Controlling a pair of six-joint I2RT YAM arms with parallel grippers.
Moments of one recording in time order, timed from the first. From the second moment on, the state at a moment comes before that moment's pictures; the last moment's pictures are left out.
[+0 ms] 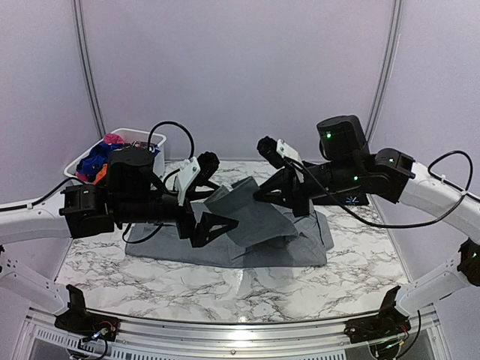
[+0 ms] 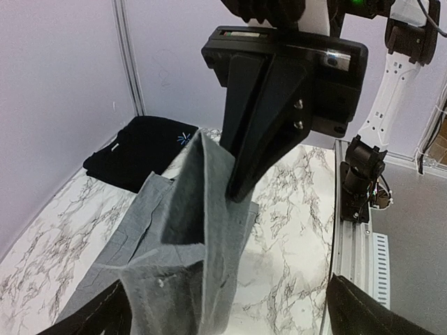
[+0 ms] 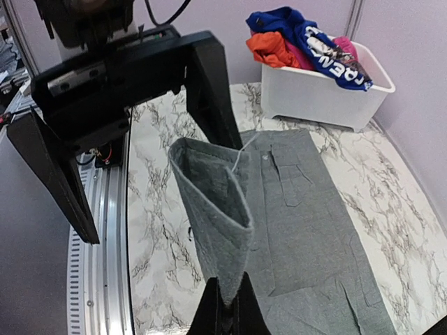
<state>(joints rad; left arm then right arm) -1.09 1.22 1.03 -0.09 0.12 0.06 0.89 1.29 1.32 -0.51 -0.45 -0.22</state>
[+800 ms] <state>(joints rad) -1.05 1.36 1.24 -0.33 0.16 0.10 0.91 1.32 1.33 -0.57 -0.39 -0.25</state>
